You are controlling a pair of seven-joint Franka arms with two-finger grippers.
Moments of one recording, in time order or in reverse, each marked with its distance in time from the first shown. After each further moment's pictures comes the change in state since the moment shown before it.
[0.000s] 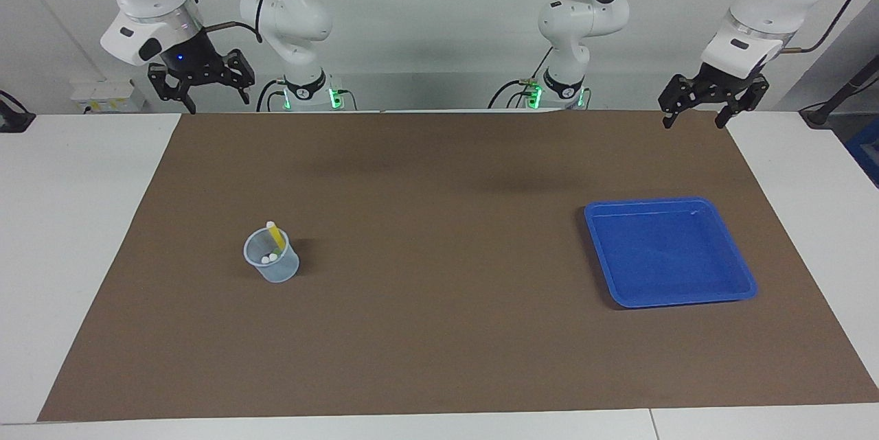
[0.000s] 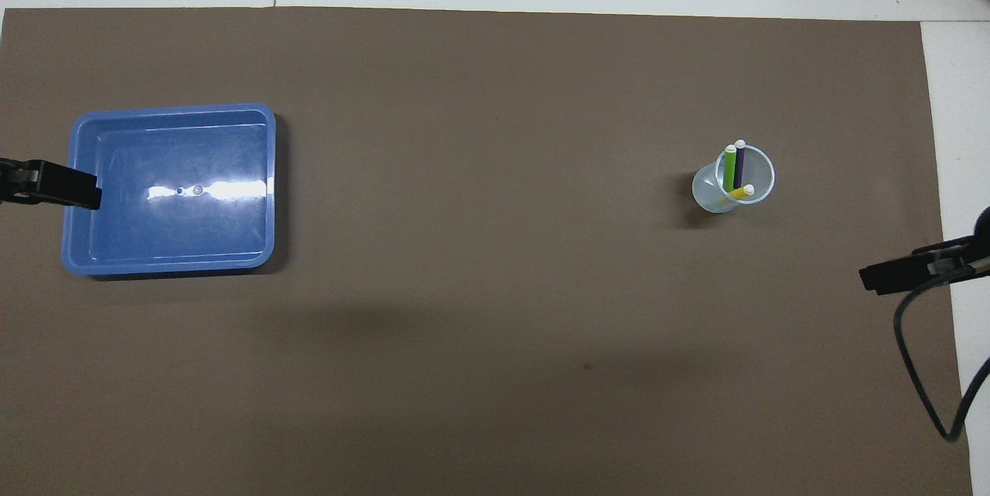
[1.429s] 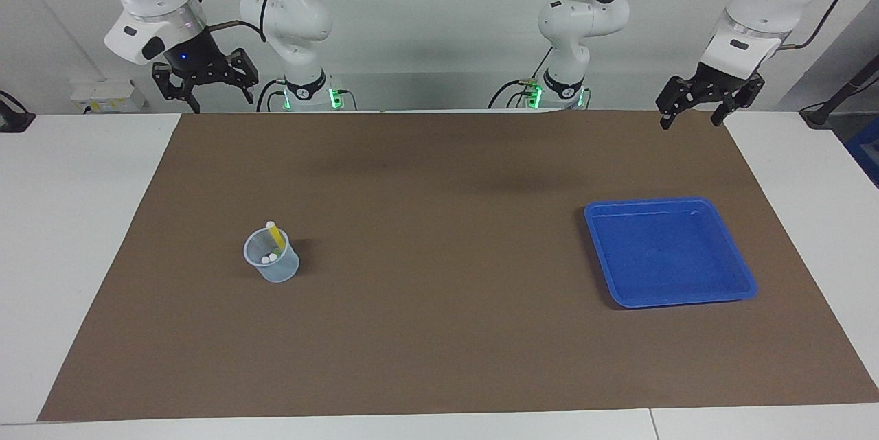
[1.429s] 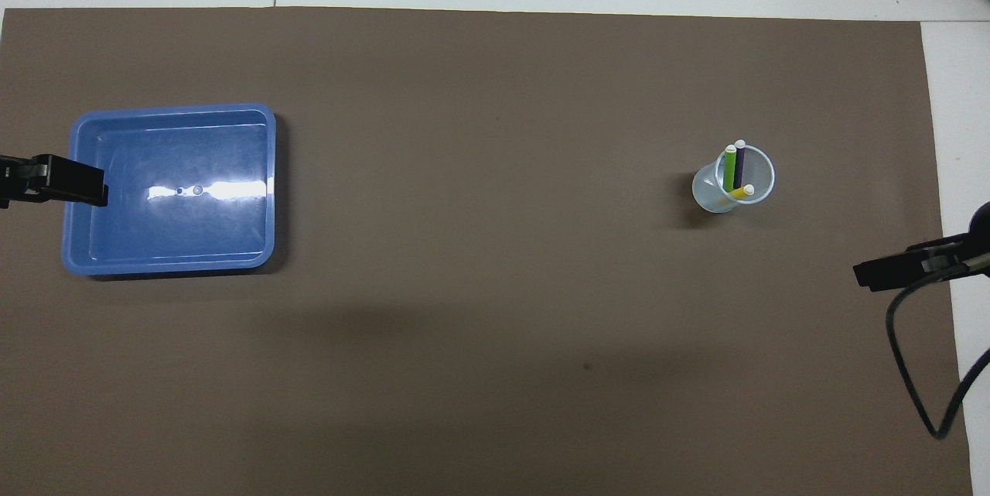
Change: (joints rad) left arm -0.003 -0.002 -0.012 0.000 0.000 -0.003 -0.085; right arm 0.004 -0.004 0.005 0.000 0.008 0.024 0.018
